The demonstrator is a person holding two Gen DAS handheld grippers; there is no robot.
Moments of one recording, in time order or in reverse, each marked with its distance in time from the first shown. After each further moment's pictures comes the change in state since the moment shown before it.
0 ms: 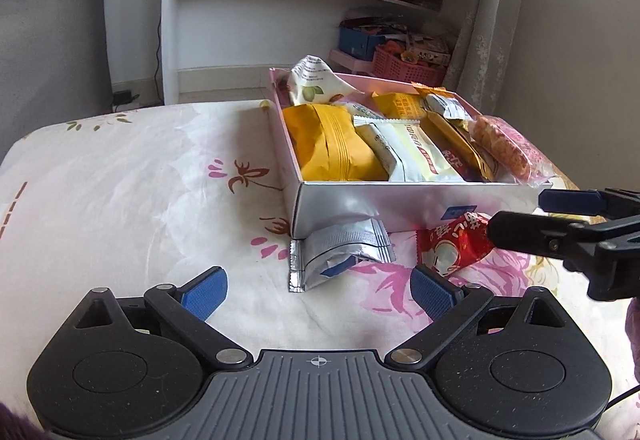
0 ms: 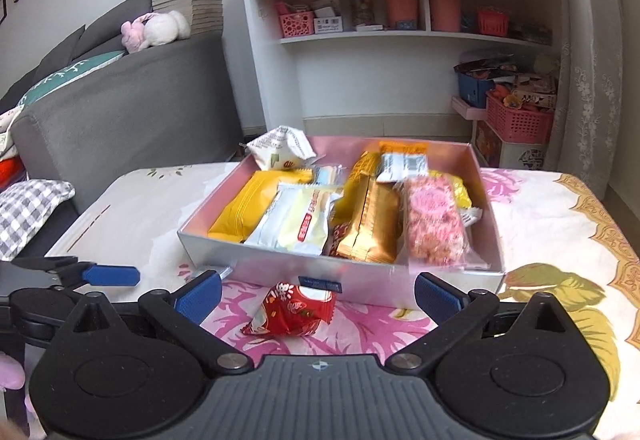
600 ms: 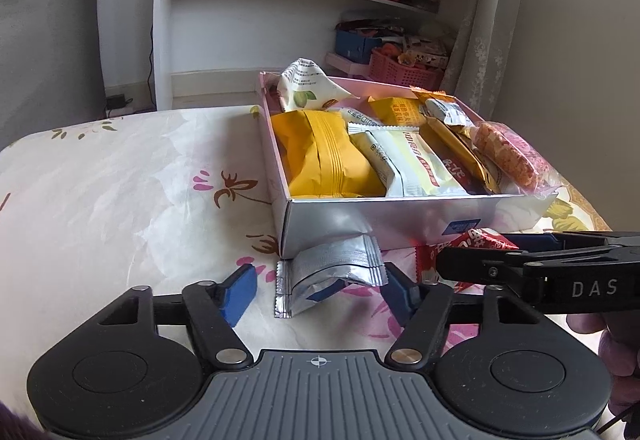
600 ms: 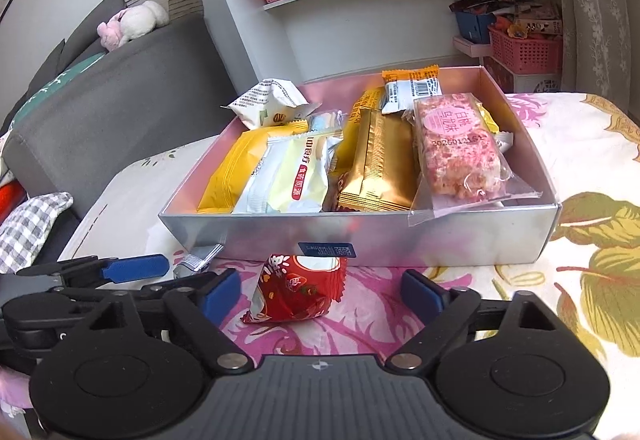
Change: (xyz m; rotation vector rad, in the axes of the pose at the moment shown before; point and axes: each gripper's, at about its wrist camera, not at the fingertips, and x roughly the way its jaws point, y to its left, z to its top) left arm 0.013 -0.002 0.008 0.006 -0.012 -0.006; right arm 0.036 -0.011 -0.012 0.150 0.100 0.065
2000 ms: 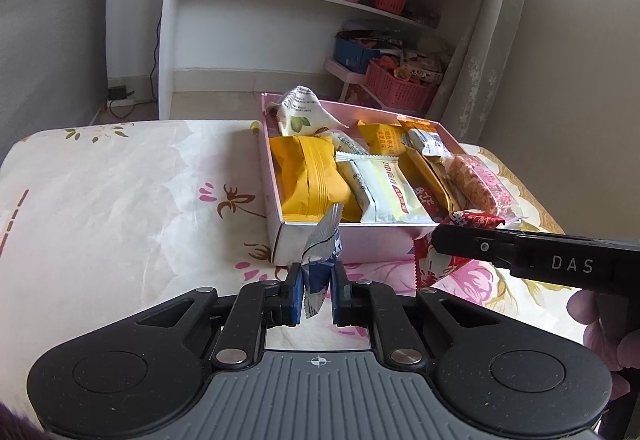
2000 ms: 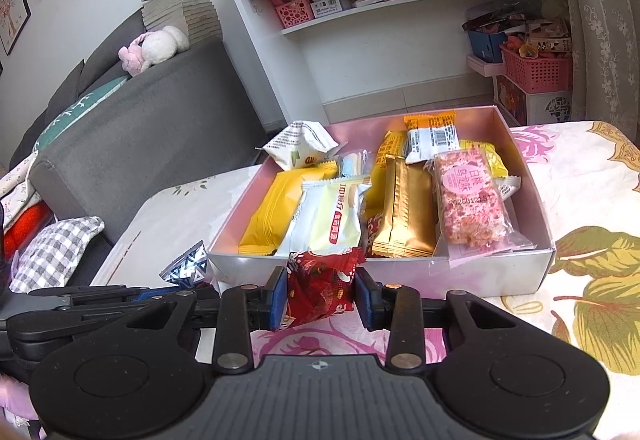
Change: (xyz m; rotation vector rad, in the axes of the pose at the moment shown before) left arm -0.042 0.000 0.016 -0.073 -0.002 -0.036; right arm -0.027 0.008 0.023 0.018 -0.050 0.062
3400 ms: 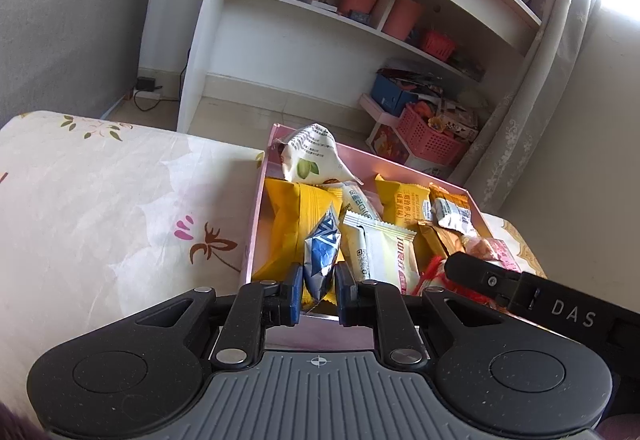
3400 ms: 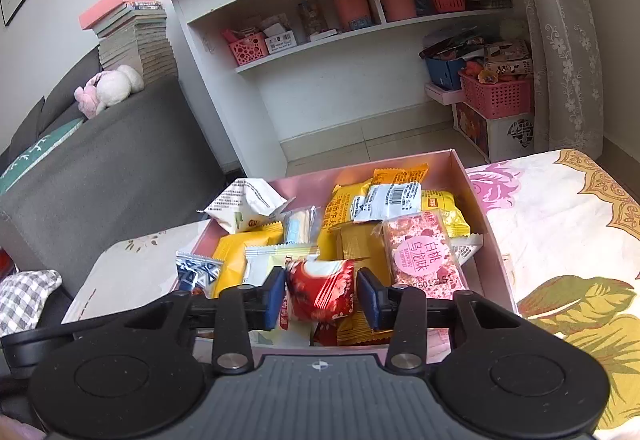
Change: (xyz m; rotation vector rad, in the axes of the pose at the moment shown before) left arm 0.042 -0.012 0.027 -0.195 -0.092 0.054; right arm 0.017 -0.017 0.026 0.055 -0.111 -0.117
